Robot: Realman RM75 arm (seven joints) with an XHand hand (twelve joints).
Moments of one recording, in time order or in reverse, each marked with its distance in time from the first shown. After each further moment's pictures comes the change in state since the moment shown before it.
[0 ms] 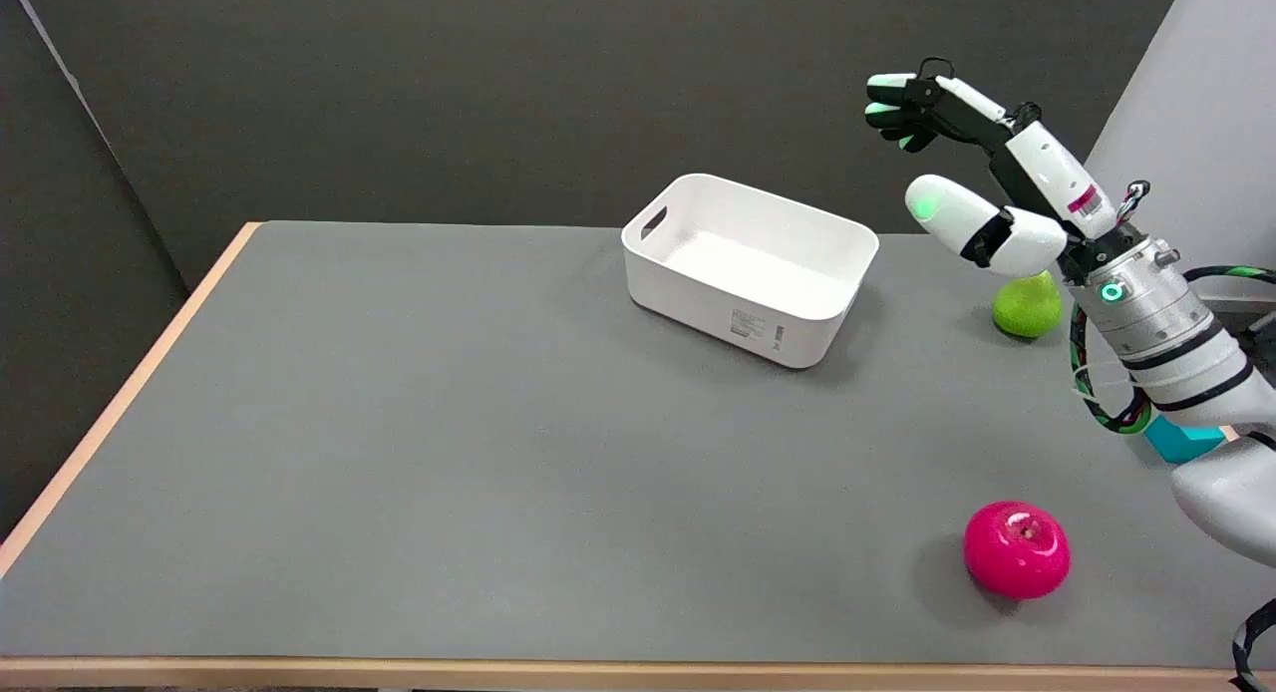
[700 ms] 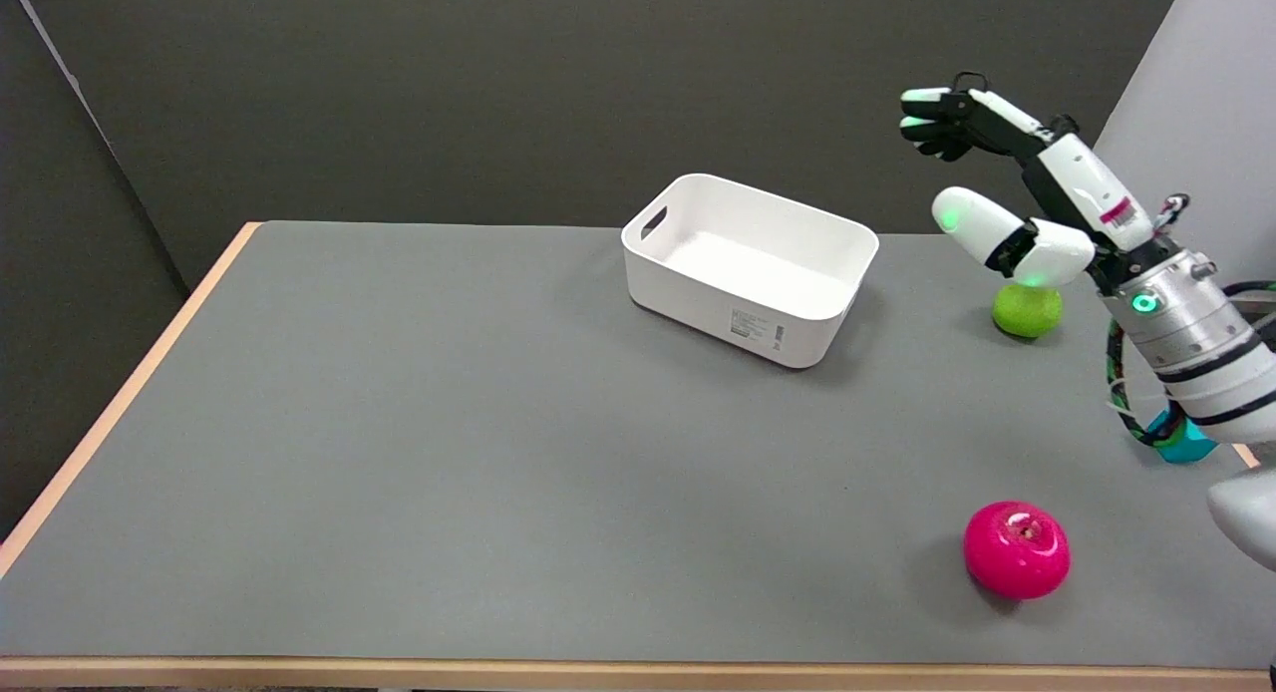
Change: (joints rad) arm -0.088 -0.011 0.092 -0.004 0.000 0.005 -0.005
